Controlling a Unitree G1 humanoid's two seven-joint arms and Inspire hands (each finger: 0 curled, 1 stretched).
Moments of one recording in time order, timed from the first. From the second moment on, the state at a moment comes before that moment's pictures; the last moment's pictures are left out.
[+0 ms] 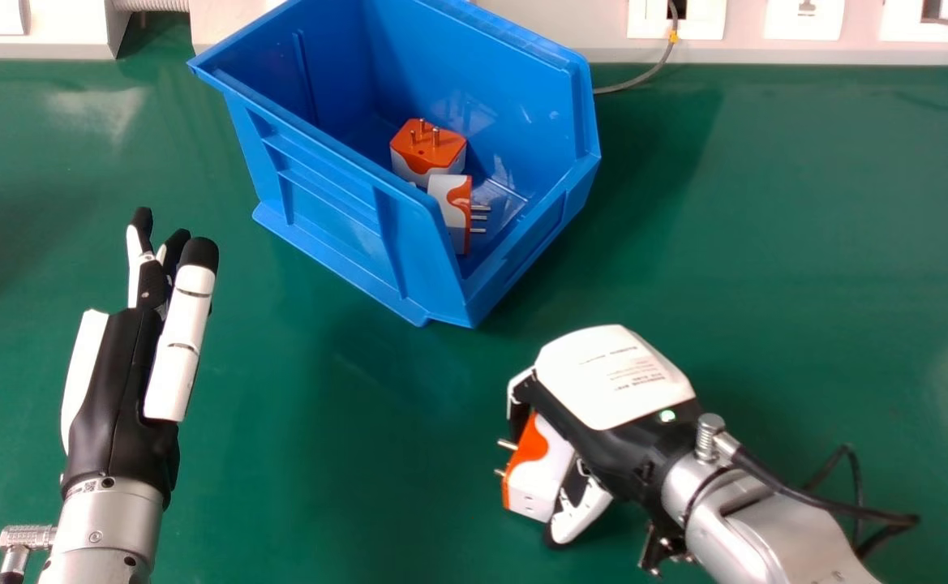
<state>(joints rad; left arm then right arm) 0.24 0.16 0.19 -0.22 0.00 0.02 -0.07 -0.05 -0.39 0.52 -0.09 -1.06 0.11 0.25</state>
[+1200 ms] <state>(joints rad) 0.26 0.17 0.19 -0.22 0.00 0.02 -0.08 -0.22 -0.42 0.21 -0.26 -0.90 0.08 0.24</state>
